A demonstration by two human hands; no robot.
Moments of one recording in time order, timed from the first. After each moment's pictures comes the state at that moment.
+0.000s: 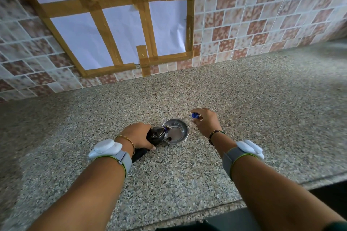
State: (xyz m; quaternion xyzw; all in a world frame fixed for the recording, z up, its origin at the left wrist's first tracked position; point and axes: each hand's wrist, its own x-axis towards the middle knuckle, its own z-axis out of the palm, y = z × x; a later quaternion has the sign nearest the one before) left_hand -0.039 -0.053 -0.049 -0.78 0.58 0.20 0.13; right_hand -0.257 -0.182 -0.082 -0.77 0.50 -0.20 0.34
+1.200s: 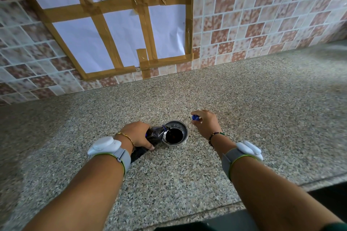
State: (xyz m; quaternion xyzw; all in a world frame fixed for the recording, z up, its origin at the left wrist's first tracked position) left_hand -0.036 -0.059 -0.039 -0.78 0.58 0.20 0.14; right_hand -0.260 -0.182 -0.084 -0.78 0.49 -0.21 0.34
